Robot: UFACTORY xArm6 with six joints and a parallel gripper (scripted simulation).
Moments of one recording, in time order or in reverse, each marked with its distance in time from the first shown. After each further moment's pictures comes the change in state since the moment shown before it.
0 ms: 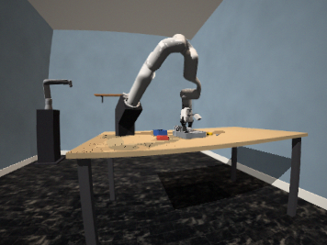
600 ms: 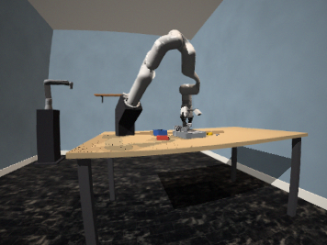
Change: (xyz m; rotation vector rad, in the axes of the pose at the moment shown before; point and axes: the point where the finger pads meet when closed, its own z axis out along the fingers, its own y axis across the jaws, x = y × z) arm 0.000 -0.001 -0.034 0.003 0.000 0.000
